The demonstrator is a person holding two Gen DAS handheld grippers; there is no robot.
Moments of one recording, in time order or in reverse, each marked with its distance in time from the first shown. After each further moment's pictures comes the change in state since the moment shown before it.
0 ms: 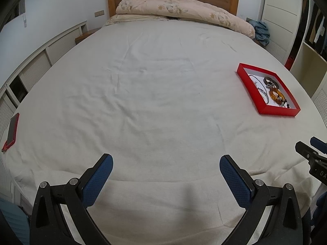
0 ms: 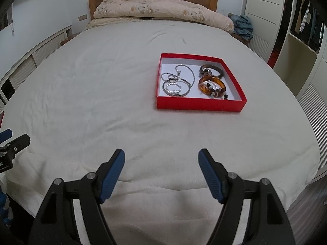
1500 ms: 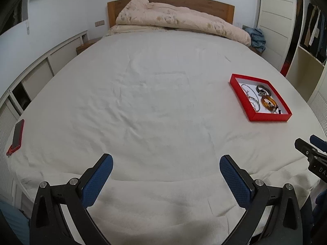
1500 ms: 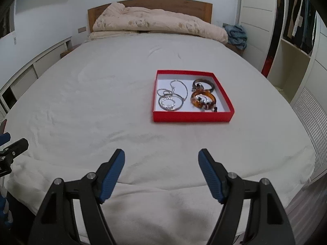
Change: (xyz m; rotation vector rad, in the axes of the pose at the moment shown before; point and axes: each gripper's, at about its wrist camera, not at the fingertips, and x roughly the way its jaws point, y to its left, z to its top) left arm -0.036 -0.004 0.001 0.011 -0.065 -0.003; right arm -0.036 -0.006 0.001 0.022 -0.084 -0.011
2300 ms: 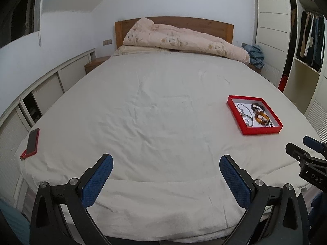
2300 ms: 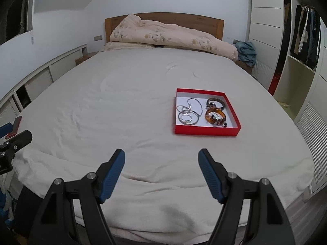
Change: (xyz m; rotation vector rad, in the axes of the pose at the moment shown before) left arm -0.076 0.010 -0.009 -0.009 -0.150 0.031; right arm -0.062 0.036 -0.001 -0.065 -0.105 0.055
